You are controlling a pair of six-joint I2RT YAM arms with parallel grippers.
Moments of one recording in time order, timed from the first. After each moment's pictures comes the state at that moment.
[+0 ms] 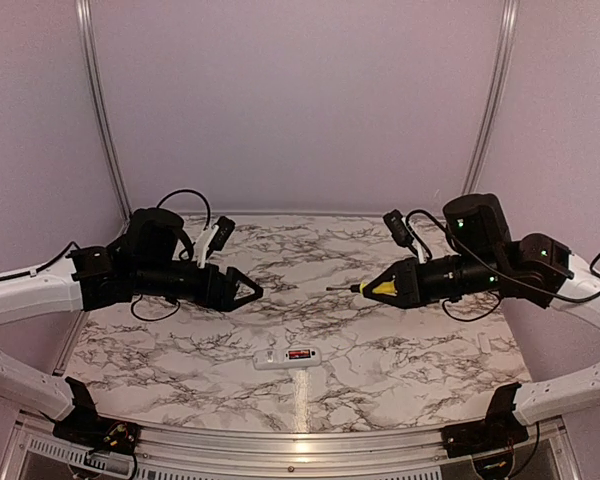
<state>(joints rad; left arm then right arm) -0.84 1.21 0.93 -0.23 0.26 -0.49 0.91 1.03 1.07 -0.62 -0.24 0.59</state>
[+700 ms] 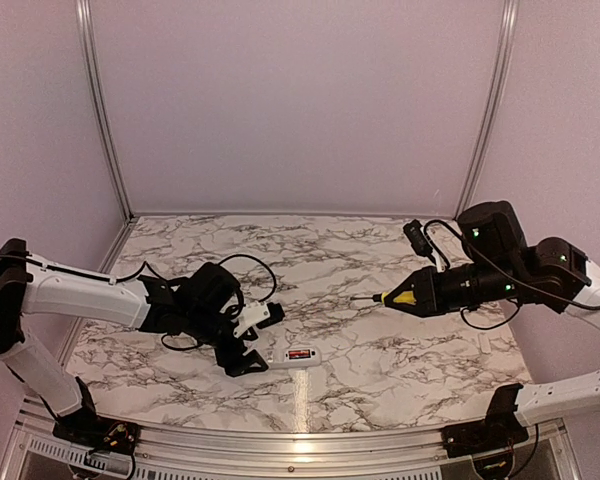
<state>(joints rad) -0.94 1.55 0.84 -0.20 0.26 0.17 0.90 0.95 1.06 -0.79 -0.15 0.62</state>
